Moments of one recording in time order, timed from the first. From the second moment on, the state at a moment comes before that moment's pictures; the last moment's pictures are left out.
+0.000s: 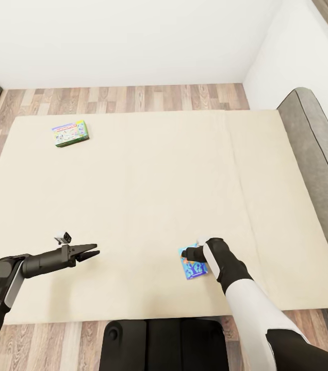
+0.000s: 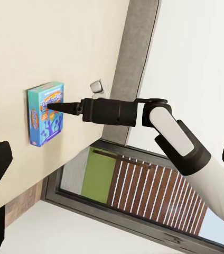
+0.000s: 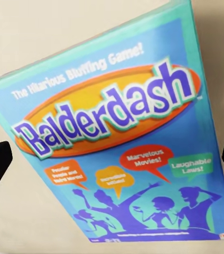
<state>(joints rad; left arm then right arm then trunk) -0.59 0.32 0.22 -1.05 0.22 1.02 -1.46 -0.87 0.17 -0.08 -0.65 -0.02 0.78 -0.02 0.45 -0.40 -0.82</state>
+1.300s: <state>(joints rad) -0.59 0.32 0.22 -1.05 0.22 1.02 -1.46 -0.87 0.17 -0.07 -0.65 -0.02 0.77 -0.02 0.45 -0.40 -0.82</state>
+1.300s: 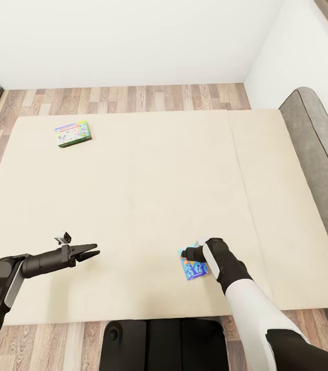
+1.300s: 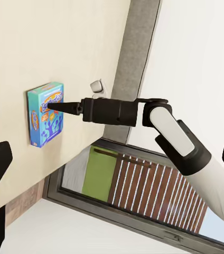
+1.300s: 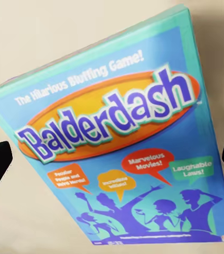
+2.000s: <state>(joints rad) -0.59 0.32 0.22 -1.05 0.22 1.02 -1.46 -0.87 0.17 -0.07 -0.65 -0.02 0.77 -0.02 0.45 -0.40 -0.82</state>
